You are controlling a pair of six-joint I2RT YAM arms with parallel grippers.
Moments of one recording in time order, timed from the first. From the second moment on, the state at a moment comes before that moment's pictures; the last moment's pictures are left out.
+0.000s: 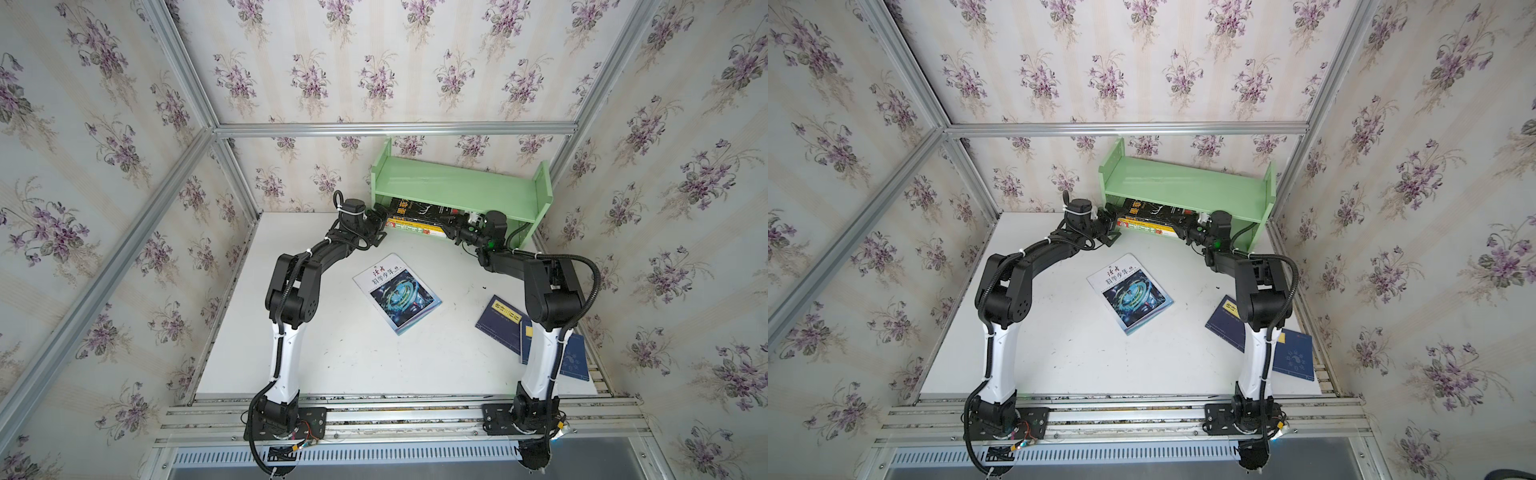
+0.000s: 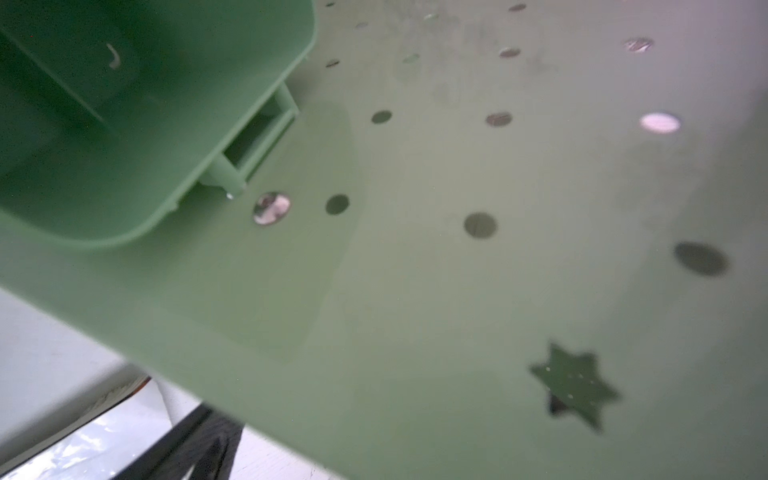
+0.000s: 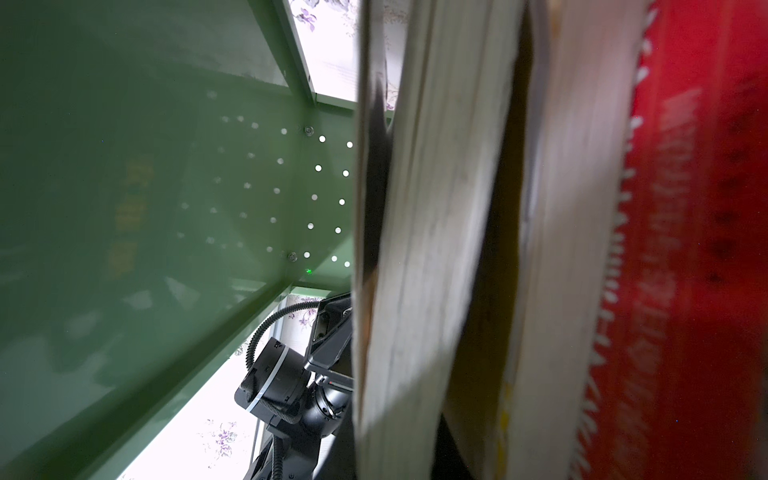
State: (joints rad) left arm -0.31 2.25 1.72 0.10 0.42 -1.33; right arm 0.08 2.07 1.29 0.67 -0.78 1.28
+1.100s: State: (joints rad) left arm -0.31 2.26 1.74 0.08 0.41 -1.35; right arm 0.05 1.97 1.41 0.15 -0.67 1.03
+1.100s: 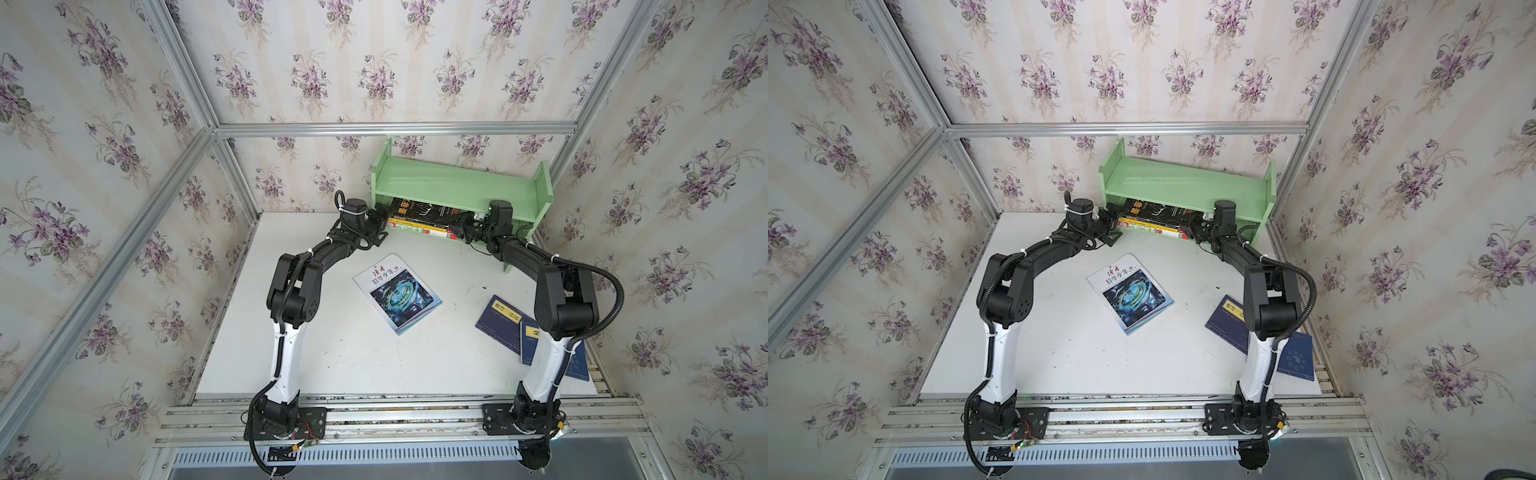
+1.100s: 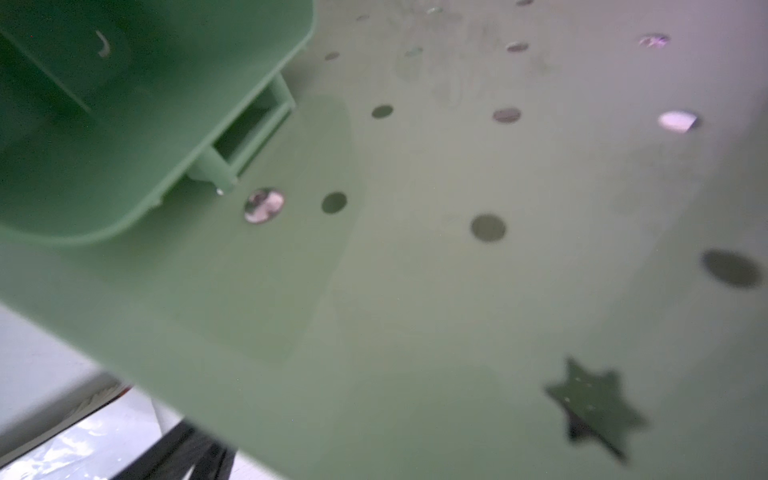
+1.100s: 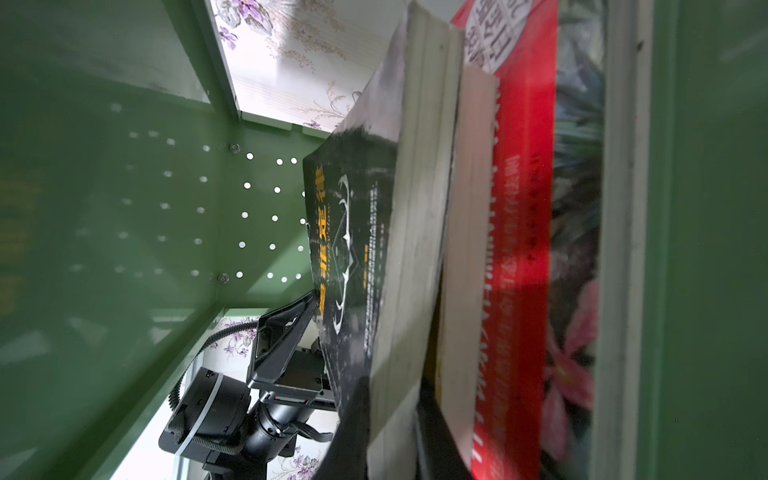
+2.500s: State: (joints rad) left arm -0.33 2.23 1.75 0.00 0.44 -1.34; right arm 0.04 1.93 1.25 0.40 -0.66 1.18
